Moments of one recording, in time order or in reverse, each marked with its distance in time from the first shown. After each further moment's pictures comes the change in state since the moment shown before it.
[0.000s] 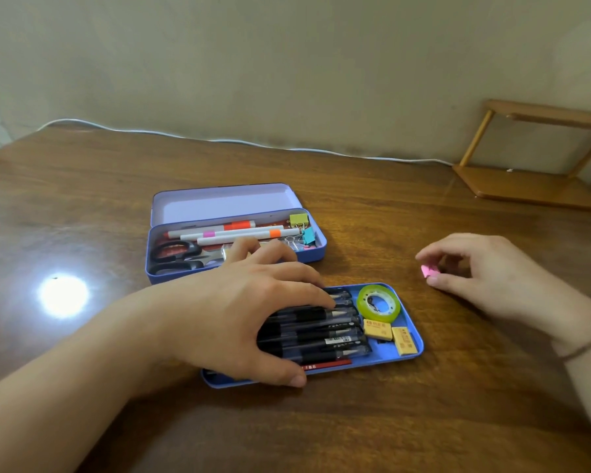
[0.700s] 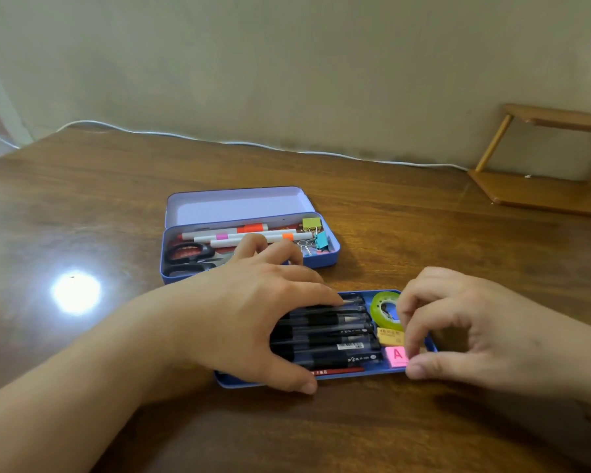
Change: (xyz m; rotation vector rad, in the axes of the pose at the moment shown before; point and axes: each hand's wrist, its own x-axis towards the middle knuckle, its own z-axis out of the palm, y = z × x) left_hand -0.002 -0.001 -0.004 0.073 -0.001 -0.064; right_hand -0.026 -0.056 0.000 -0.007 -0.260 -0.425
